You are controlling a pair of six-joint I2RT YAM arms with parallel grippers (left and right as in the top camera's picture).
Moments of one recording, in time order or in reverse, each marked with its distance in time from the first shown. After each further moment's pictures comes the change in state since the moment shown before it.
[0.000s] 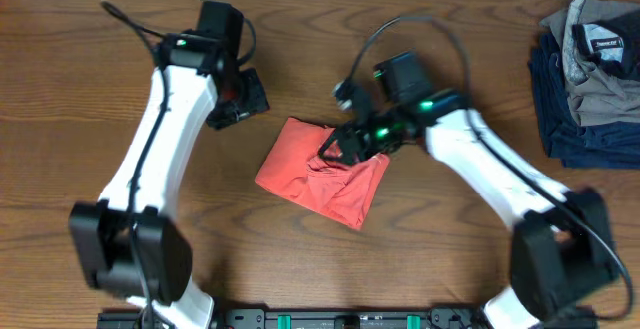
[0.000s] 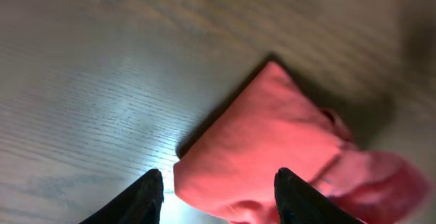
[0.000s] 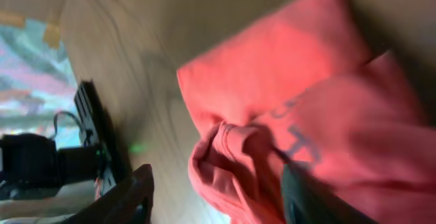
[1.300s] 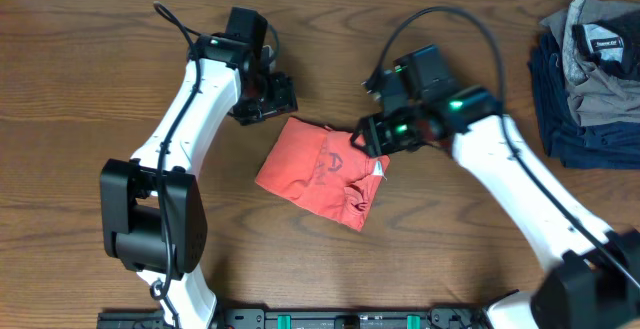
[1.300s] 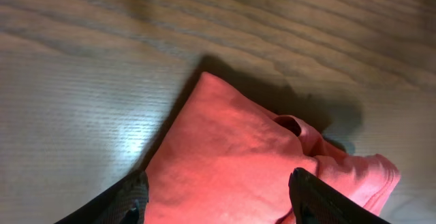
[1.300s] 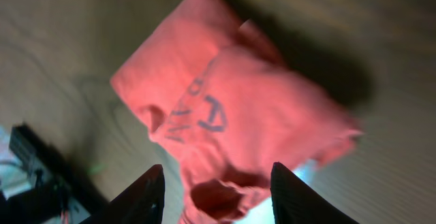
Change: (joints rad) left arm -0.051 0.130 -0.033 0.182 0.178 0.121; right arm -0.018 -0.134 0.040 -0.189 0.298 0.138
